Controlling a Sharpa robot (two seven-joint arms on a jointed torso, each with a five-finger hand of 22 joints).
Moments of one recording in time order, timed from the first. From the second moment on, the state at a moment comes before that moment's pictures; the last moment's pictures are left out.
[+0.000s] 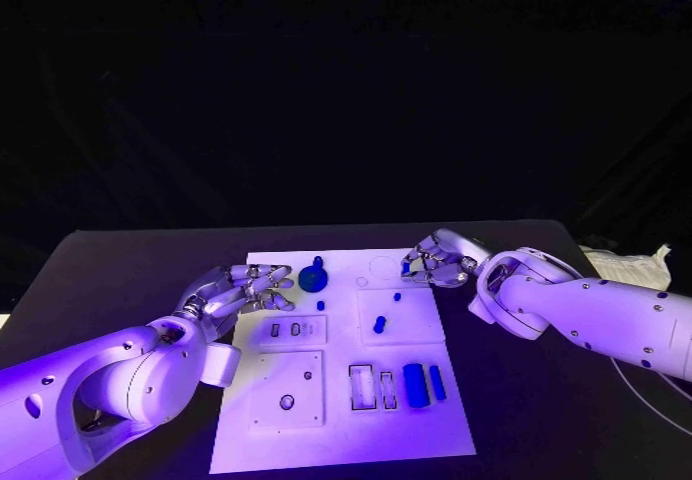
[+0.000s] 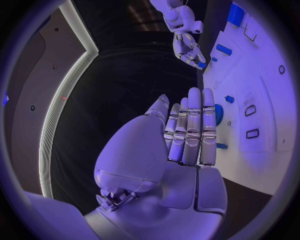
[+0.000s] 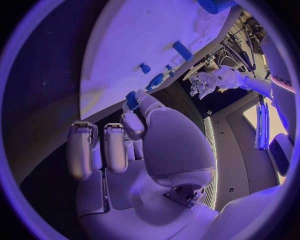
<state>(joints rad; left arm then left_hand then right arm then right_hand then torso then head) 1.14 -0.91 -0.01 1.72 -0.03 -0.37 0.29 1.48 0.04 0.03 0.13 0.14 0.97 0.20 0.15 0.11 1.12 0.13 0.17 0.14 1.15 0.06 0.49 0.50 0.16 1.00 0.17 0.52 0.27 1.18 -0.96 -0.02 1.47 -1.16 -0.41 0.03 1.31 -0.03 0.25 0.06 0.15 1.10 0.10 0.14 0.11 1.36 0.01 1.11 1.18 1.47 -0.05 1.42 1.31 0.08 1.42 0.06 1.47 1.30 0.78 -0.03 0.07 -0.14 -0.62</state>
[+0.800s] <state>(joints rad) 1.14 -0.92 -0.01 1.67 -0.03 -0.37 0.29 1.49 0.04 0.05 0.12 0.14 0.97 0.20 0.14 0.11 1.12 0.13 0.16 0.14 1.15 0.06 0.48 0.51 0.16 1.00 0.17 0.53 0.27 1.18 -0.75 -0.02 1.59 -1.40 -0.43 -0.20 1.30 -0.03 0.25 0.07 0.16 1.11 0.10 0.13 0.14 1.37 0.01 1.11 1.19 1.47 -0.05 1.42 1.31 0.08 1.42 0.06 1.47 1.30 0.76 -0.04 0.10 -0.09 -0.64</state>
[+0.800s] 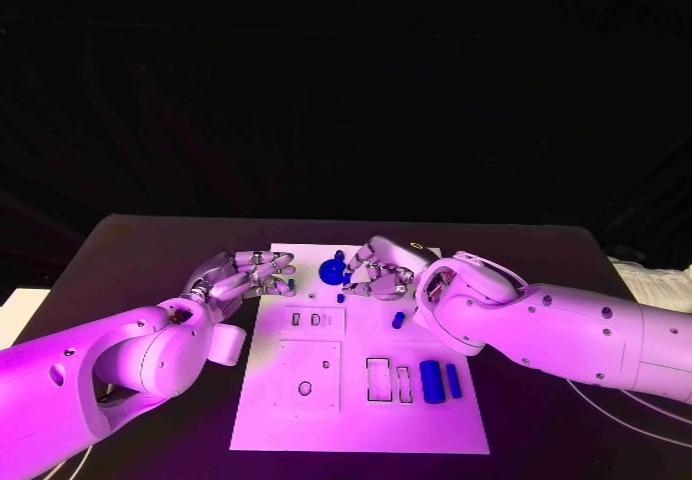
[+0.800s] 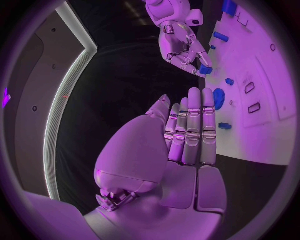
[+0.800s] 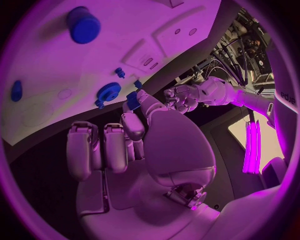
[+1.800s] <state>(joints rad) 1.14 -0.93 -0.01 1.65 -0.03 -0.37 0.31 1.48 0.03 0.07 0.12 0.14 0.97 0.20 0.14 0.11 1.12 0.13 0.16 0.13 1.14 0.07 0.48 0.50 0.16 0.98 0.17 0.53 0.28 1.11 -0.63 -0.04 1.55 -1.58 -0.37 -0.28 1.29 -0.03 0.26 0.06 0.17 1.09 0.11 0.12 0.13 1.35 0.03 1.08 1.17 1.47 -0.05 1.41 1.31 0.08 1.41 0.06 1.47 1.27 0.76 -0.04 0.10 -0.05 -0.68</state>
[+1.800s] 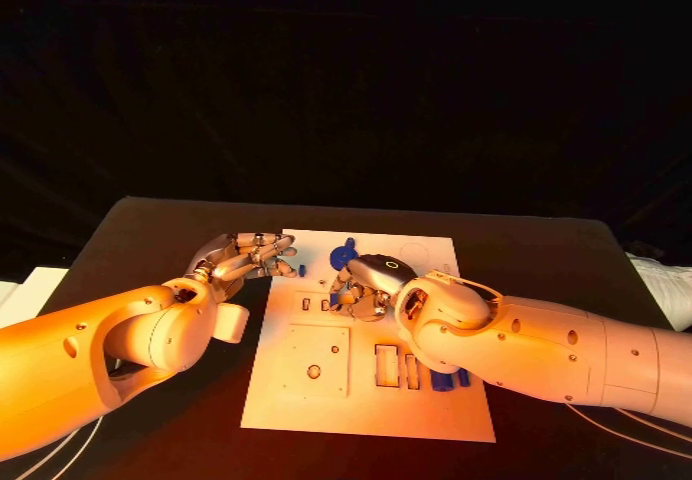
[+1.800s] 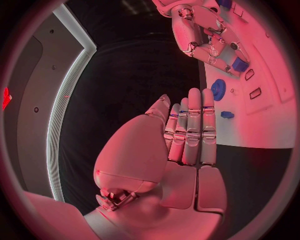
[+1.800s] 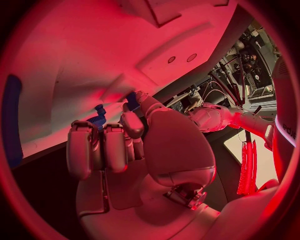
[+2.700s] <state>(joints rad) 1.14 -0.93 -0.01 1.65 -0.03 -0.37 0.31 1.48 0.02 0.07 0.13 0.14 0.97 0.20 0.14 0.11 1.12 0.13 0.16 0.13 1.14 0.07 0.48 0.51 0.16 0.98 0.17 0.53 0.28 1.10 -0.64 -0.04 1.55 -1.58 -0.35 -0.28 1.27 -0.07 0.26 0.06 0.20 1.06 0.13 0.09 0.13 1.32 0.04 1.03 1.14 1.47 -0.05 1.39 1.29 0.08 1.39 0.07 1.45 1.24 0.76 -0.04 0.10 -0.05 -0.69</state>
